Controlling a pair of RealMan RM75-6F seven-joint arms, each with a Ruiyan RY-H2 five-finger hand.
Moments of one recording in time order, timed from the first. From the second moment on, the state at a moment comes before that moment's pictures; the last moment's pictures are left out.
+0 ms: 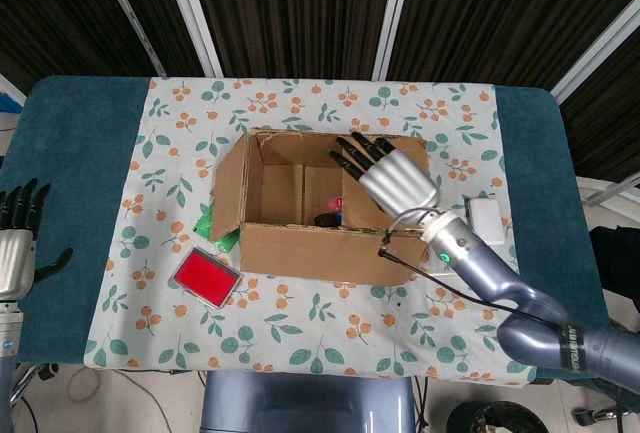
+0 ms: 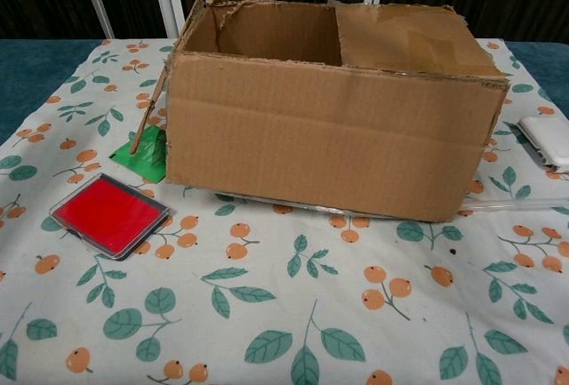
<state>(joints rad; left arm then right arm) -0.36 -1.23 0.06 -1.49 1.22 1.62 0.10 0.89 -1.14 0.39 -1.72 -1.27 0.74 -0.49</state>
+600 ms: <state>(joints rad) -0.32 -1.21 -0.01 -1.49 1.24 1.53 0.04 1.28 -1.37 0.34 -1.35 -1.12 0.43 -0.54</state>
